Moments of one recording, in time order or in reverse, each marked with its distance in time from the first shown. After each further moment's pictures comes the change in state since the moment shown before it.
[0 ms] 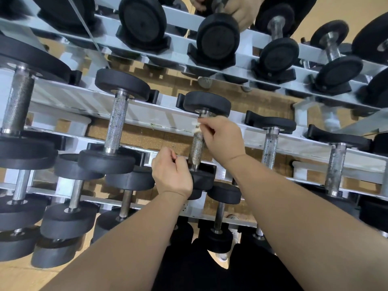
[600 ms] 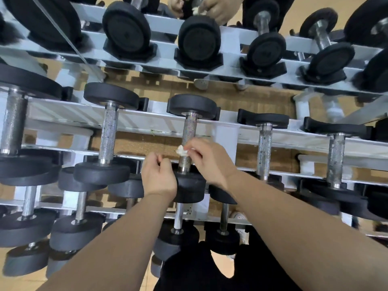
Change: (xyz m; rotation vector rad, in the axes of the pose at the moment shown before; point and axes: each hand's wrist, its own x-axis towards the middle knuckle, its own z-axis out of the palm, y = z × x) left_hand 0.013 -0.008 -0.010 -0.049 -0.080 -0.141; right_hand -0.039 0.009 0.015 0.225 -0.136 -0.107
